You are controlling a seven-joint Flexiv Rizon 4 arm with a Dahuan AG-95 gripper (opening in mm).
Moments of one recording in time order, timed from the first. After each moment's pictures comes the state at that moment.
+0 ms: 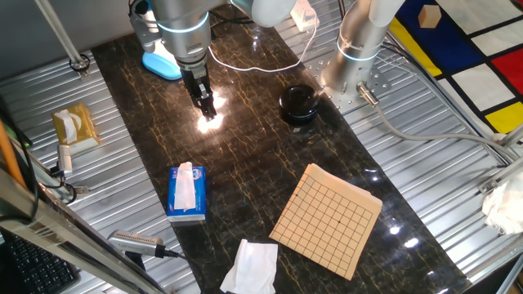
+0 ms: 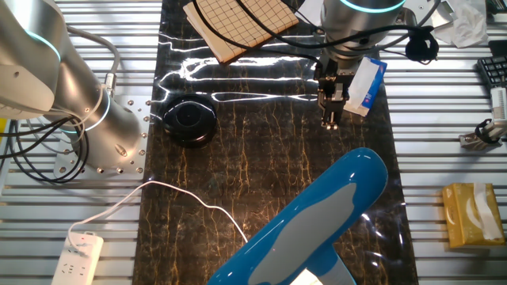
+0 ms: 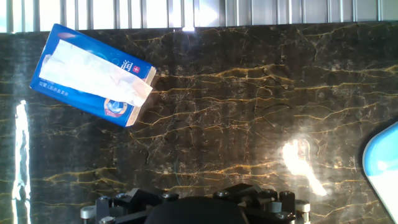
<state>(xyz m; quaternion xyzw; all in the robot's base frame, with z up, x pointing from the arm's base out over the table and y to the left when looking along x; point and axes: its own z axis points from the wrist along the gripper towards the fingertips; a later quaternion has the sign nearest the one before) 0.500 0.000 0.170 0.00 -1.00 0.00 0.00</state>
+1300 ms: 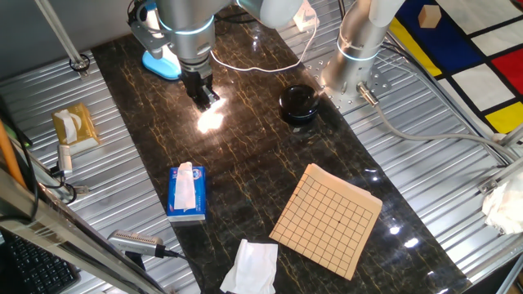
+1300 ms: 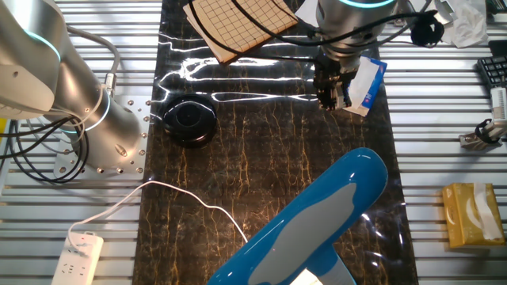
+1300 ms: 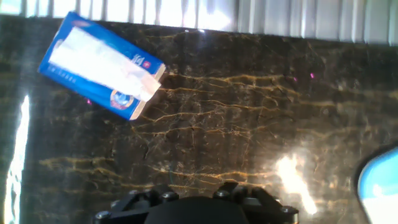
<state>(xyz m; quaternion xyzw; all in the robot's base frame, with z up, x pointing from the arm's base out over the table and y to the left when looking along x) 0.500 0.000 0.170 0.11 -0.99 0.01 -0.01</state>
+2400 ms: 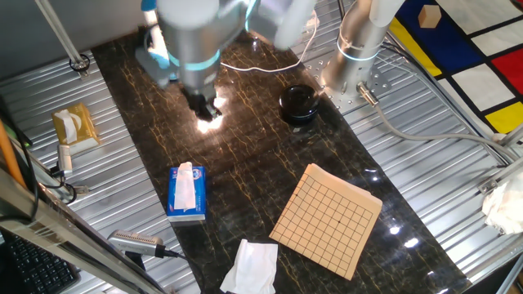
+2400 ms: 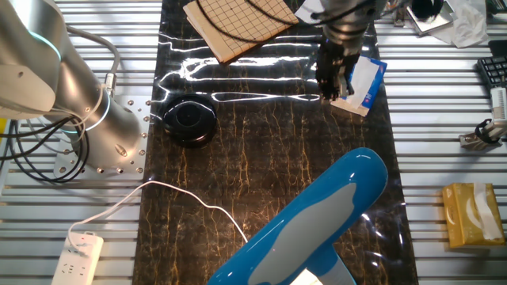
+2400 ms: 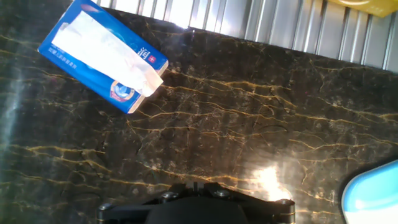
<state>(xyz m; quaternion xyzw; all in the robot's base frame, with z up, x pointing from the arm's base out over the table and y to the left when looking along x) 0.511 0.029 0.149 0.12 -0.99 0.09 0.02</state>
